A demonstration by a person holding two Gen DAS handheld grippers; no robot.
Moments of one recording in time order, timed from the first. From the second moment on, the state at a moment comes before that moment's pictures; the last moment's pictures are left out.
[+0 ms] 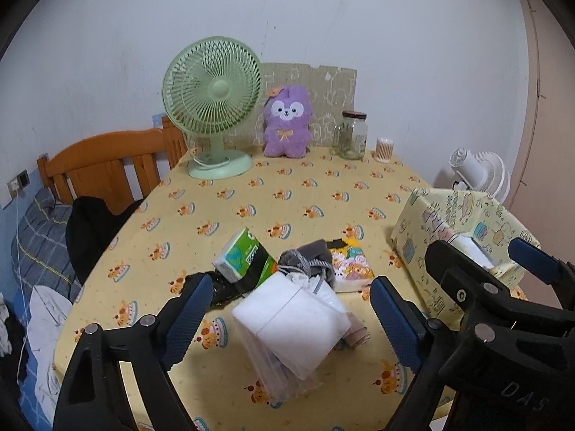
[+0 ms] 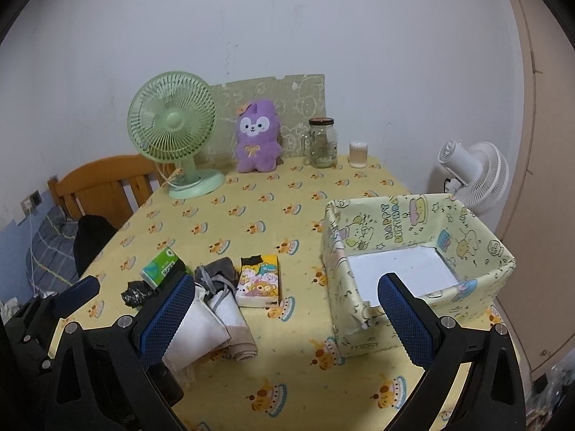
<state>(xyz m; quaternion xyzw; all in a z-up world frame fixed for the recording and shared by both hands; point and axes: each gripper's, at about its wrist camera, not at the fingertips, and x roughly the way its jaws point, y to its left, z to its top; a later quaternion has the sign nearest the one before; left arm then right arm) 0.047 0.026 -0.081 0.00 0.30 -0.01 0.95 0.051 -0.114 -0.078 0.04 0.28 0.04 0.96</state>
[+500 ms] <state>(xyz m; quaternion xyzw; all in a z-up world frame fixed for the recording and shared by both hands) 0.064 0.036 -0.131 -0.01 0.35 -0.02 0.94 0.071 -0.087 -0.123 0.01 0.32 0.06 0.94</state>
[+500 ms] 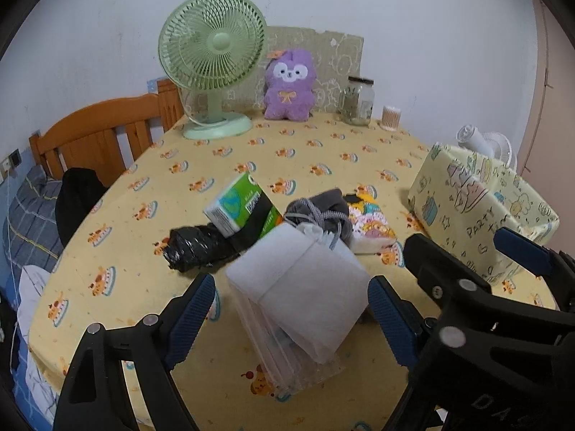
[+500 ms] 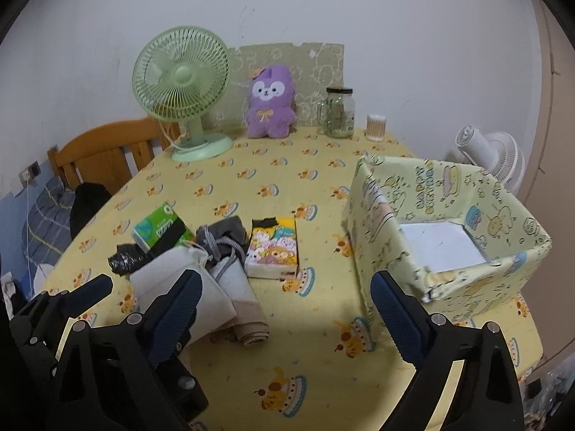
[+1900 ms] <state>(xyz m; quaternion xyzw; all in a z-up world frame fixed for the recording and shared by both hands) 0.080 0.040 -0.146 -0.01 0.35 -0.04 0.94 0.106 -0.066 -0.148 0.02 0.37 0.08 0.93</state>
